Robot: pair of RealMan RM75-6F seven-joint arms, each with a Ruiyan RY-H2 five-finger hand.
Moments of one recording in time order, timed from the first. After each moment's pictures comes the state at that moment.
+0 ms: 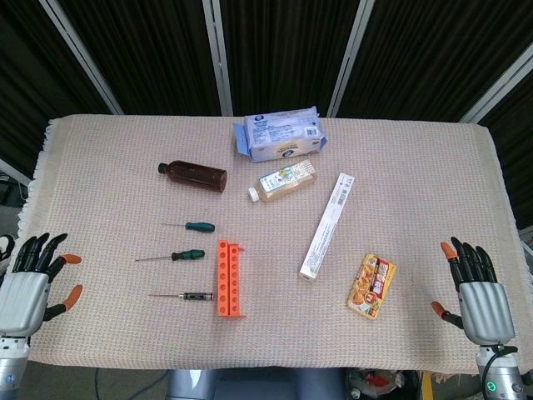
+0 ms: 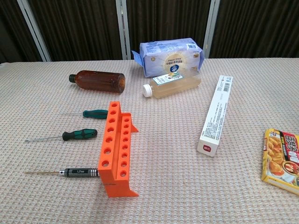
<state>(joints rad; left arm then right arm) -0.06 -1.15 -0.04 -1.79 1.57 1.52 0.19 0.04 -1.18 0.06 -1.68 -1.58 1.55 -0.17</state>
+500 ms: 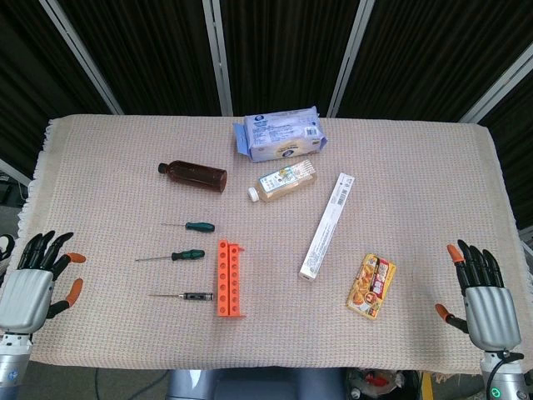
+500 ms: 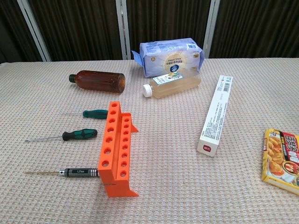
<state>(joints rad) -0.08 -1.14 -0.04 -1.79 1.58 1.51 0.18 0.02 -1.18 0.05 -1.68 -1.59 1.59 -0.15</state>
